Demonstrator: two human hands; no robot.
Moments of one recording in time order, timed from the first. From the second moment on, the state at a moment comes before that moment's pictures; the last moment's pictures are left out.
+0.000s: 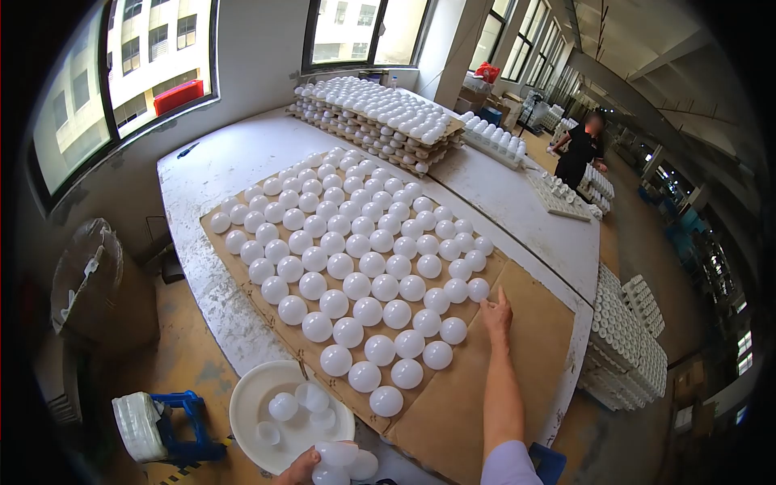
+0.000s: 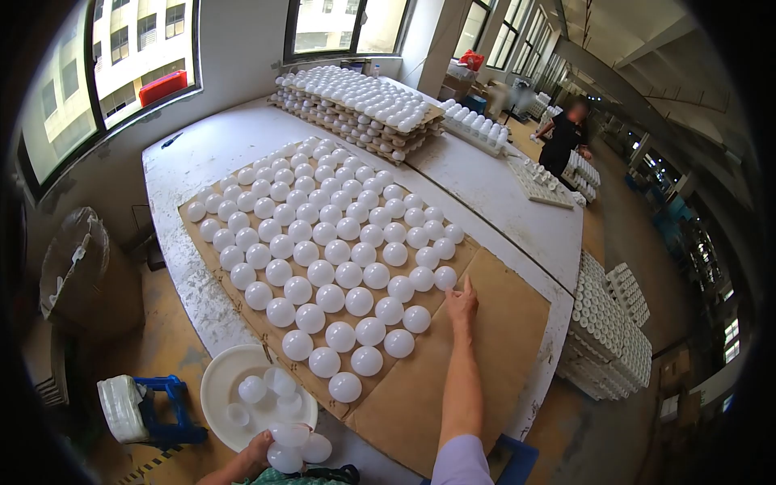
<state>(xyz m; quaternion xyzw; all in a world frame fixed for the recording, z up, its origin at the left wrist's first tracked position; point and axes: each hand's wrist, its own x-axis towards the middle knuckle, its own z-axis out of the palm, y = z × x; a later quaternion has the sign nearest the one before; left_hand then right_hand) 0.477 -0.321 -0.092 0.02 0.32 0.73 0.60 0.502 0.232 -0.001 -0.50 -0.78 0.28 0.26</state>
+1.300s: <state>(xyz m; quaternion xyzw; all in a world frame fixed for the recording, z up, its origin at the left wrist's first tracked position) 0.565 -0.224 0.012 0.27 0.42 0.37 0.79 0.773 -0.124 0.068 -0.16 -0.93 0.18 0.29</state>
